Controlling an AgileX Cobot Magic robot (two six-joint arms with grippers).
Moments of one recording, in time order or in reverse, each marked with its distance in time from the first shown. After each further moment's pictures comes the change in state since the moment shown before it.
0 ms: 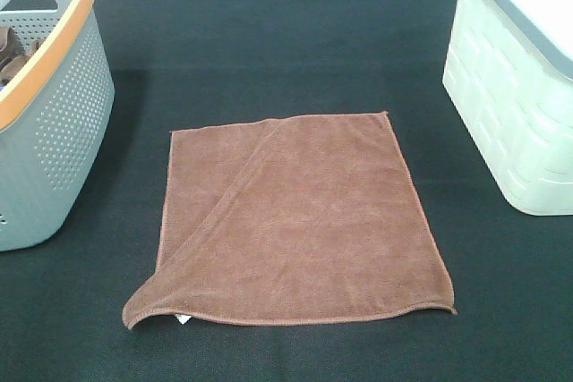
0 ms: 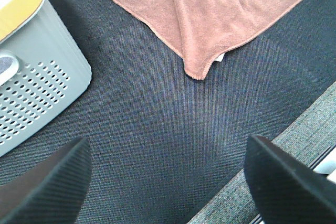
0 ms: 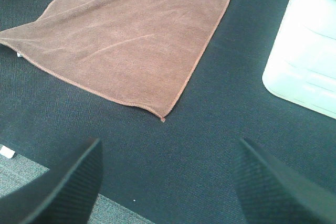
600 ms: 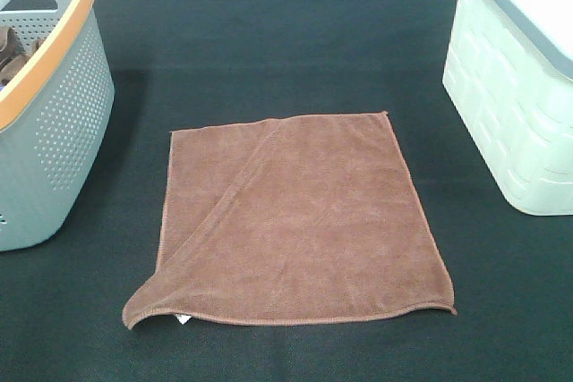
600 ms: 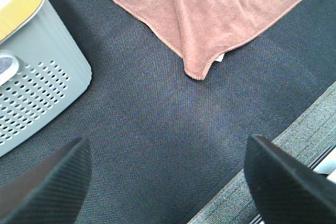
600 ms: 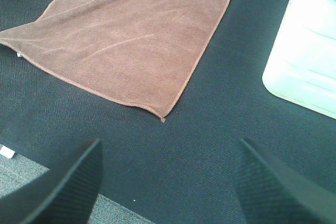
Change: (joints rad) left arm 0.000 0.000 0.000 0.000 -0.001 0.000; right arm 0.000 0.000 0.000 0.000 0.000 0.000
